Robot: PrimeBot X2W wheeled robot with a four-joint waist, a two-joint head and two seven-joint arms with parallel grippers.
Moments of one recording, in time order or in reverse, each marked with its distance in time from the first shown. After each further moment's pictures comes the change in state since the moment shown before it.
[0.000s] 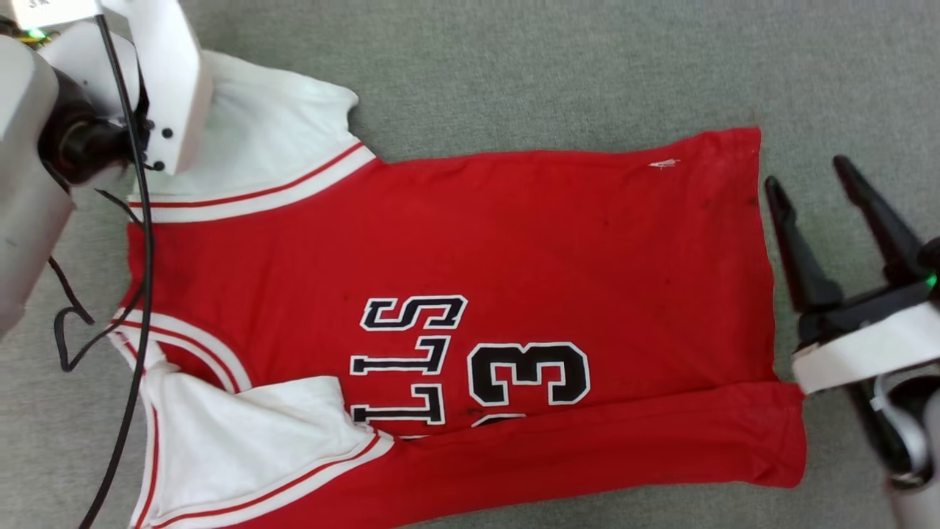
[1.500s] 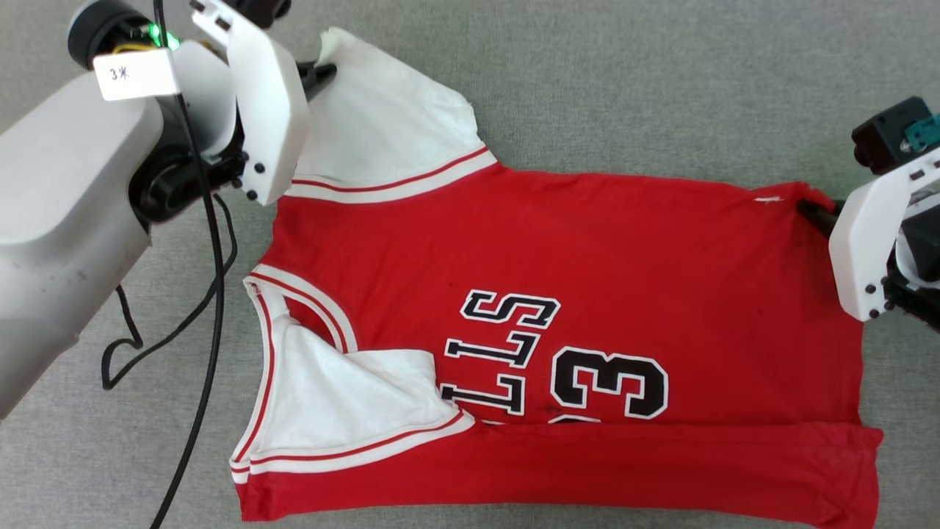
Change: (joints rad) left arm -0.017 -0.014 -0.180 -0.156 -0.100 0.000 -0.345; right arm -0.470 -0.370 0.464 0.435 0.362 0.000 0.638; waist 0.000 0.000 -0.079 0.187
